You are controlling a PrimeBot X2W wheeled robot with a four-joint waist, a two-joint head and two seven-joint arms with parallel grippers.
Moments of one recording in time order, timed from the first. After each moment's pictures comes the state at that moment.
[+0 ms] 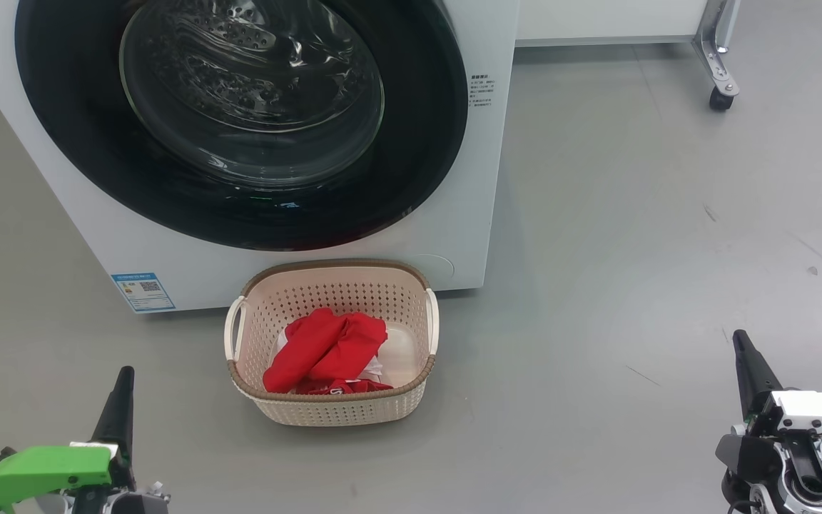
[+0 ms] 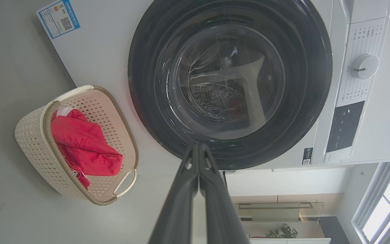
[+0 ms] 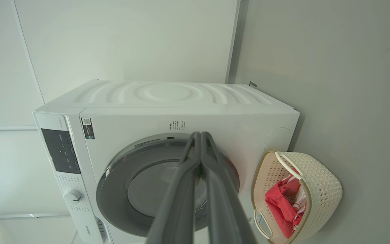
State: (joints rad) left arm -0.06 0.05 0.06 0.27 -1.61 -0.12 0.09; right arm -0.05 -0.09 -0.06 0.28 1.67 0.12 0.05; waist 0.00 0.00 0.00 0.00
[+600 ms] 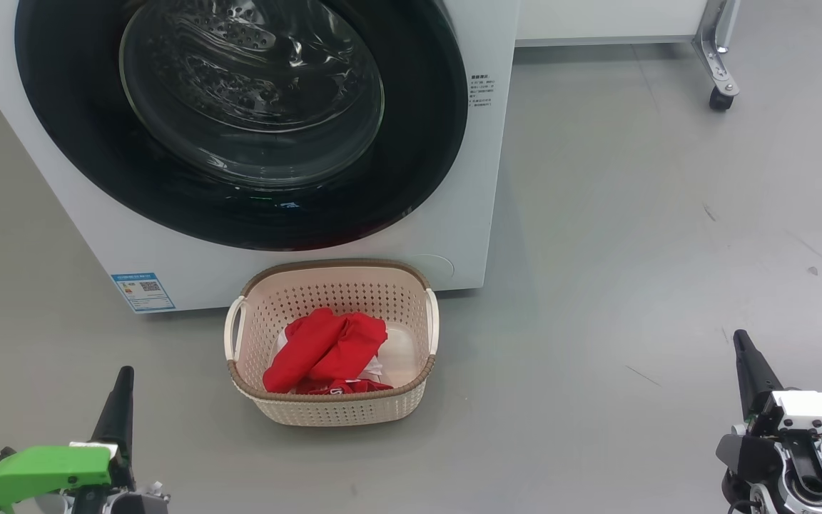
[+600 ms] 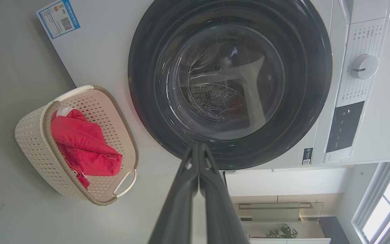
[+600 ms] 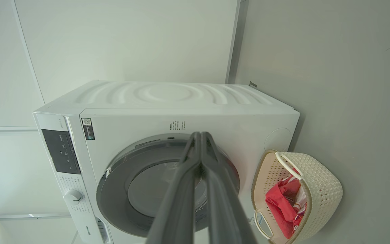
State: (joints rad) left arm -0.06 0.05 0.06 0.27 -1.61 -0.12 0.09; right arm -0.05 -0.09 -0.06 0.28 1.67 0.12 0.05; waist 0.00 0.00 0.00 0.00
